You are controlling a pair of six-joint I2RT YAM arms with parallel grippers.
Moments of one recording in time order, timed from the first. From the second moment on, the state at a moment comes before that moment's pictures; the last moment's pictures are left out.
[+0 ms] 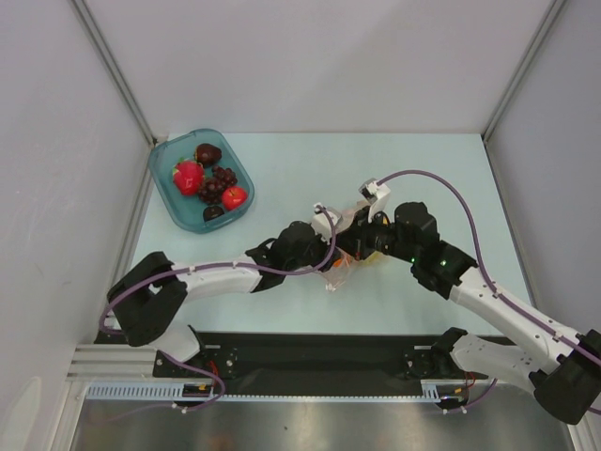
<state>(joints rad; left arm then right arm) -0.94 1.56 0.80 0.30 -0.04 -0.17 0.71 1.00 0.83 -0.12 -0.29 0.37</state>
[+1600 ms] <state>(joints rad) -0.92 1.40 0.73 0.14 0.13 -0.24 0.48 0.93 0.79 -0.15 -0.25 0.35</state>
